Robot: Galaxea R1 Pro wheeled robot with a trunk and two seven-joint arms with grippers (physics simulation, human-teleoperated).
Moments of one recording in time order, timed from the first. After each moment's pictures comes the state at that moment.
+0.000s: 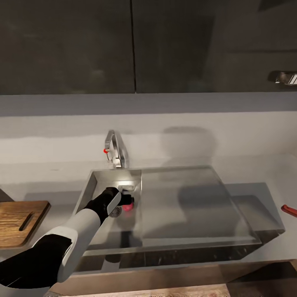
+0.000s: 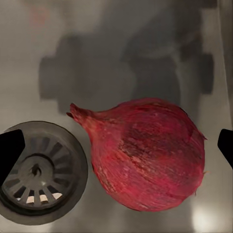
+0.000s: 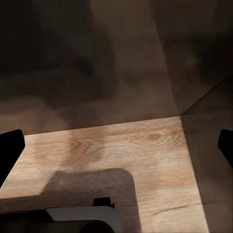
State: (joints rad) left arm -1.03 -0.14 -0.17 -0.33 0.25 0.58 0.13; right arm 0.18 -0.09 0.03 -0.78 -0.14 -0.43 -0.02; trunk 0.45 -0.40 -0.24
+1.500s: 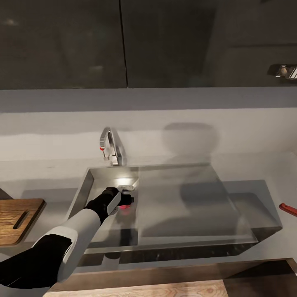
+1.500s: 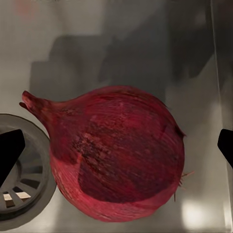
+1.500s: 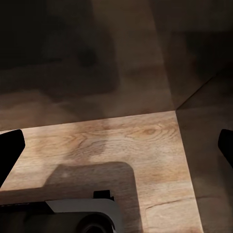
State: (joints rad) left arm -1.03 -0.14 -0.17 -0.33 0.25 0.57 0.13; right arm 0.18 -0.09 0.03 -0.78 -0.14 -0.43 -0.02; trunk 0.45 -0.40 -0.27
